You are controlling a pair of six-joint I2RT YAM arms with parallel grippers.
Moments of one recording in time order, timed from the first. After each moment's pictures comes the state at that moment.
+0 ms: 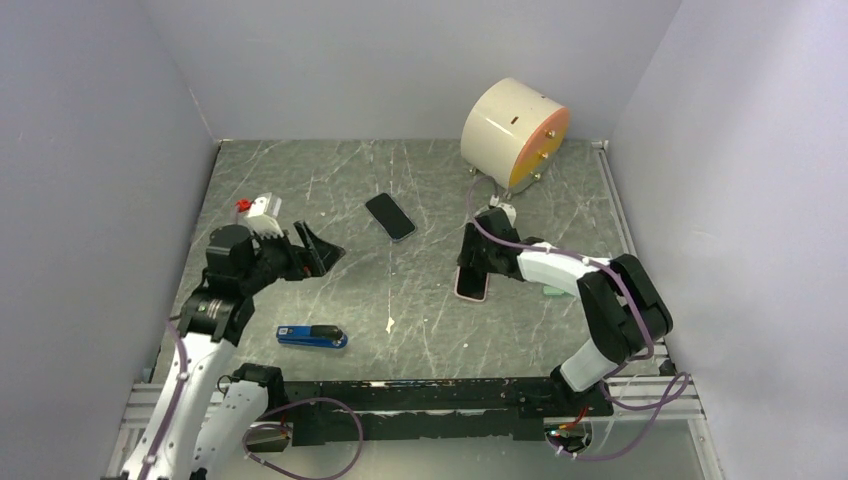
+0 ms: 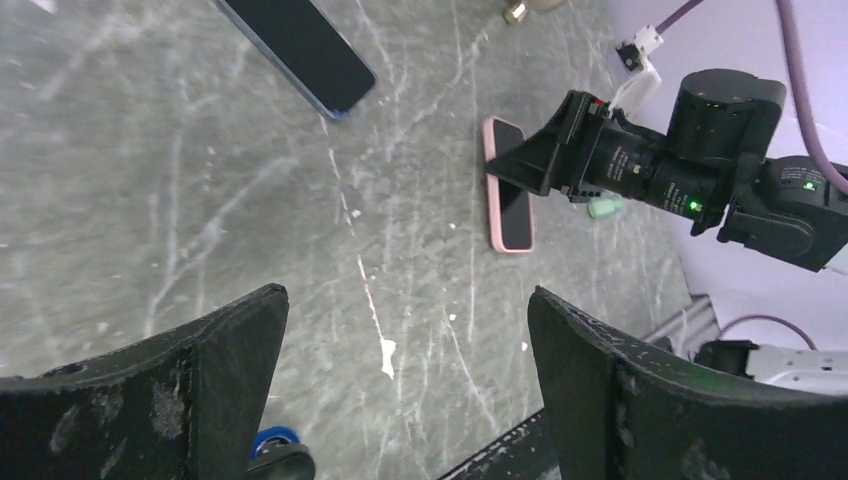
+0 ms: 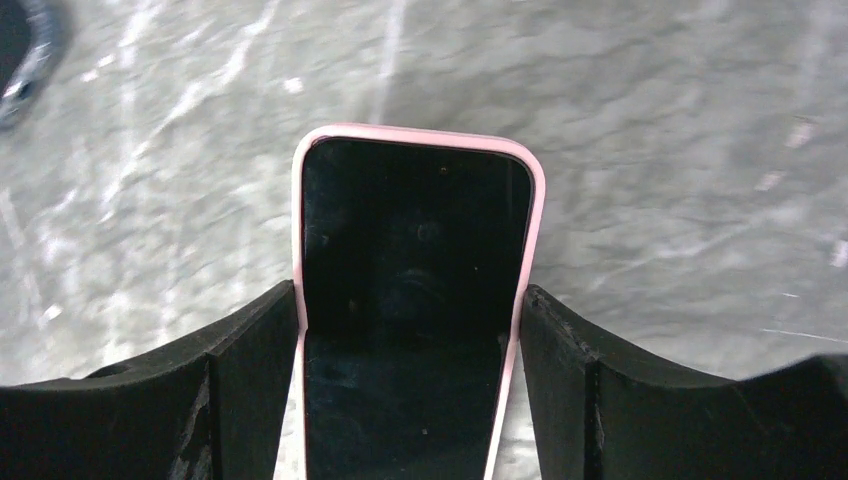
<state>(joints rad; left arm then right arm) -0.15 0.66 0.77 -0.49 0.38 -0.47 0.48 1.59 0.81 -0.15 0.18 0.61</state>
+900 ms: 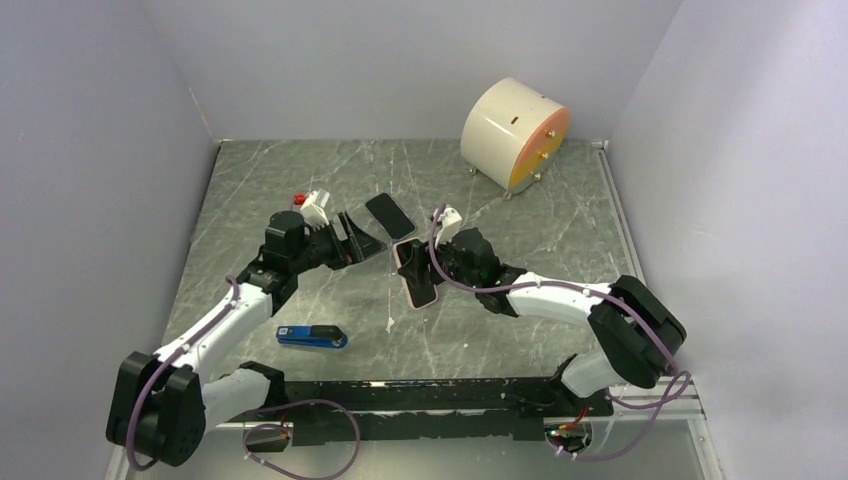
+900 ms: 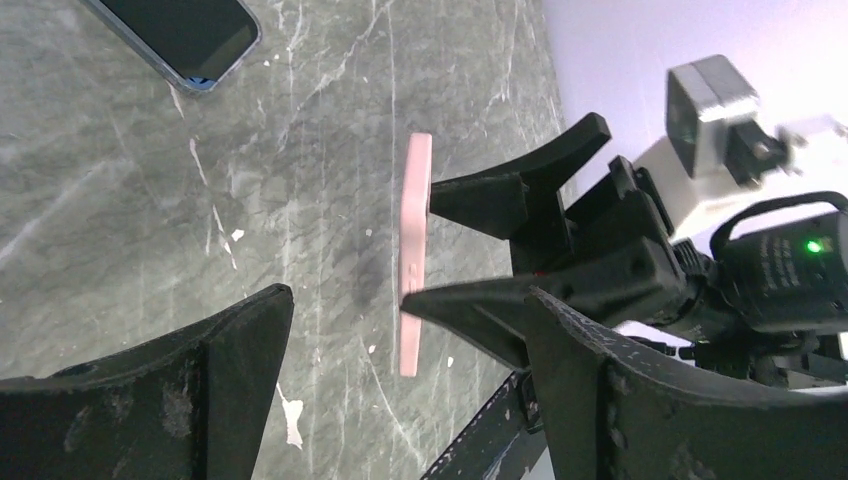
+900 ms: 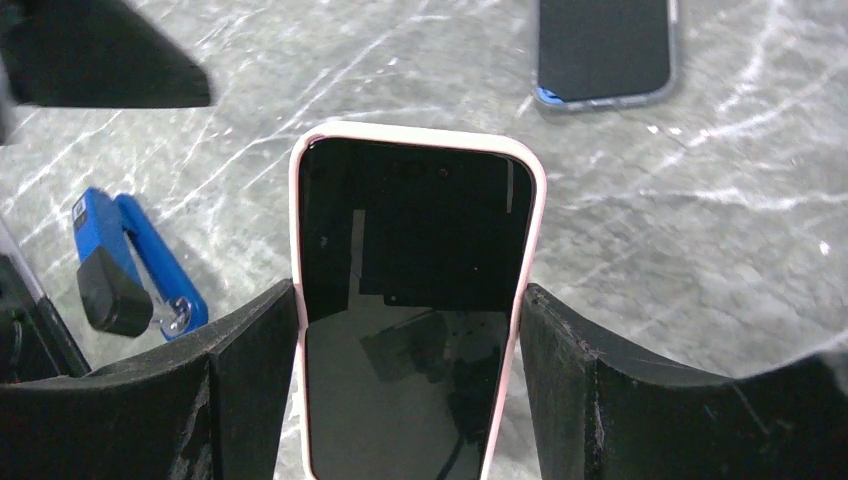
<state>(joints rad) -0.32 1.07 0.61 0.09 0.49 -0.74 0.78 1.46 0.68 0.36 -0.06 0.39</state>
